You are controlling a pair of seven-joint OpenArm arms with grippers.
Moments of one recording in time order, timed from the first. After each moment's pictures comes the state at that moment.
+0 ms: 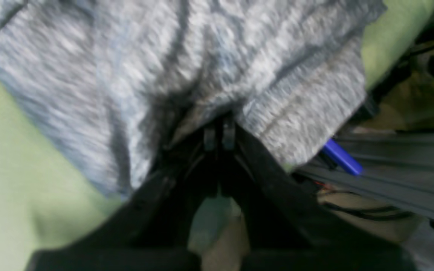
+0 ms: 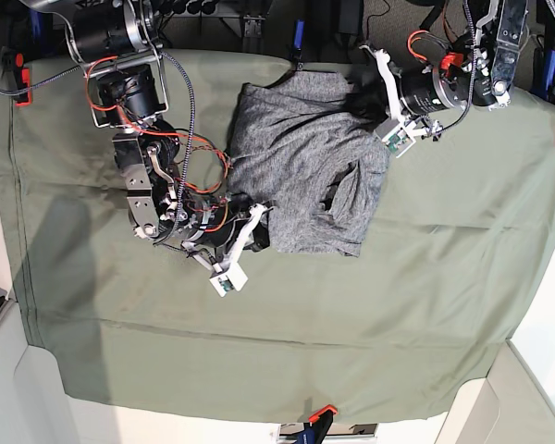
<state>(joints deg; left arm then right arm) 21.9 -24.1 -1.5 104.9 -29.4 -35.9 45.5 21.2 -2.9 -11.6 58.2 19.1 28.9 -40.3</state>
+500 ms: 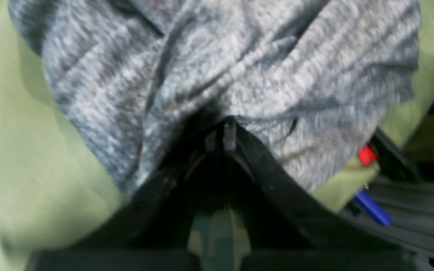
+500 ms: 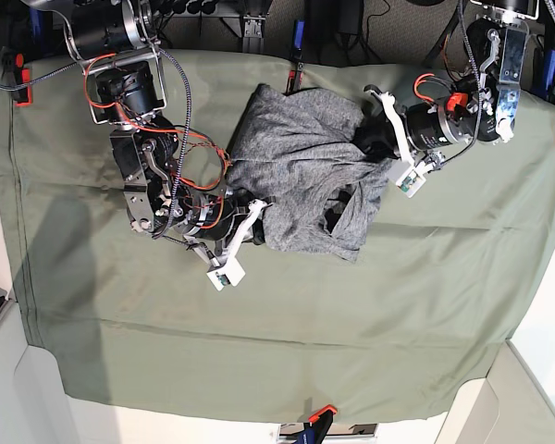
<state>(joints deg) 12.0 -24.1 -1.5 92.3 -32.4 -37.3 44.3 20.5 -2.4 -11.6 57.8 23.4 29.5 -41.0</state>
